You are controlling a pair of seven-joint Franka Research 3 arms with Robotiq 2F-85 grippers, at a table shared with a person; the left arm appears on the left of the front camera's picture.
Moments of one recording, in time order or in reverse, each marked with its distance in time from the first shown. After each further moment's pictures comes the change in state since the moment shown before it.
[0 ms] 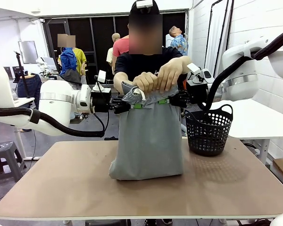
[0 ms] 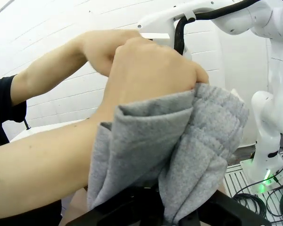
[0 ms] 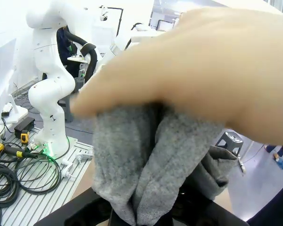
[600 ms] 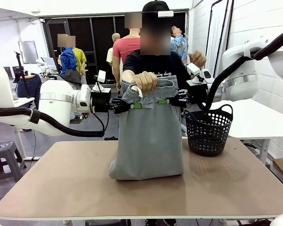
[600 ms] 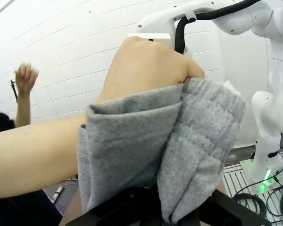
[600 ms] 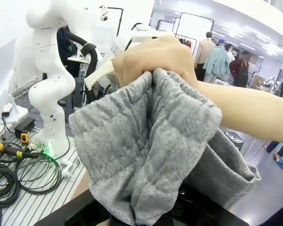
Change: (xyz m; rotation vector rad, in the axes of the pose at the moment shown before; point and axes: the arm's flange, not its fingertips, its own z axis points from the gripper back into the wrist) left arm 0.000 0.000 0.001 0.002 0.000 0.000; right arm 0.000 0.000 -0.001 0.001 0.000 0.000
